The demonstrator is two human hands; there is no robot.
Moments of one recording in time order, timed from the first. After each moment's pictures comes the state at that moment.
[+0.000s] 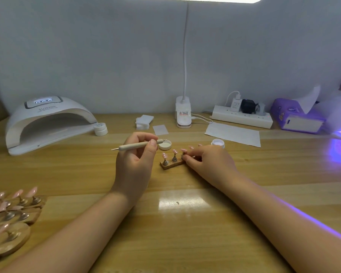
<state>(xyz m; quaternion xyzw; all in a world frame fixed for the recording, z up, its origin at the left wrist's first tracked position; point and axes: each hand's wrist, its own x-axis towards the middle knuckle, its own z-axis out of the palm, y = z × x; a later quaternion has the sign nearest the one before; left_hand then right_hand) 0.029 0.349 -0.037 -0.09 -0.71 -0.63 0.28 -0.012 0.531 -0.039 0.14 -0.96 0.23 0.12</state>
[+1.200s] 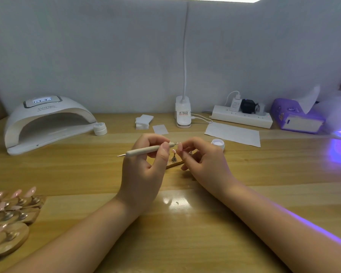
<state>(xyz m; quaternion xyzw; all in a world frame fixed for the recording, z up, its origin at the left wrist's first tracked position) 0.045 0.365 -0.028 -0.18 -0.73 -0.56 0.34 0.010 0.518 -0.039 0.23 -0.82 0.49 0.18</state>
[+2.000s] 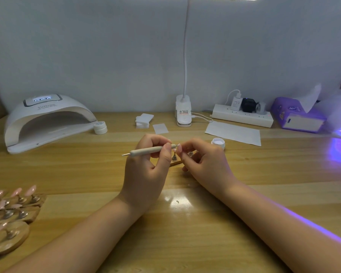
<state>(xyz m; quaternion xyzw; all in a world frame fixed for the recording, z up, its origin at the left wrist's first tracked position) 0.044 0.366 -0.033 -0.18 -0.75 -0.53 0.35 0.010 0.519 -0.040 0.25 -0.83 0.45 0.20</state>
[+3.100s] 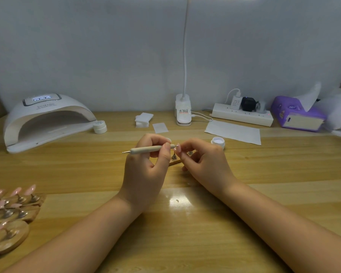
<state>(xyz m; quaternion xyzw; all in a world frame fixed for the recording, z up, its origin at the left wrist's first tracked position) 0.044 0.365 -0.033 -0.18 -0.76 -0.53 0.34 0.011 0.518 -0.040 0.26 -0.84 0.44 0.21</state>
